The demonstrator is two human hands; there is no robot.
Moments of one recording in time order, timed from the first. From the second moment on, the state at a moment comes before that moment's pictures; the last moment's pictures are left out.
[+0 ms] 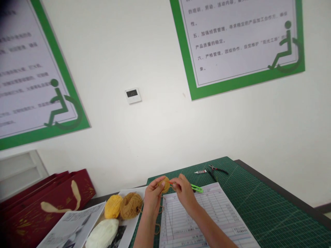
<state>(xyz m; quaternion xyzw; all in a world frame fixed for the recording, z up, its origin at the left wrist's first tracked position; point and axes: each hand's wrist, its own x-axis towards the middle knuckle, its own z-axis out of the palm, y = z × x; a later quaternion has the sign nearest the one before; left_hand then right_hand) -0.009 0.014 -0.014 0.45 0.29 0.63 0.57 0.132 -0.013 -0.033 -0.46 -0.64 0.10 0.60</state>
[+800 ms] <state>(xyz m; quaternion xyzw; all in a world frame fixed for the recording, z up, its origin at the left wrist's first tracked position) -0.004 0.005 -0.004 0.49 0.29 0.60 0.56 0.130 -0.012 -0.036 -0.47 -0.62 0.09 0.62</state>
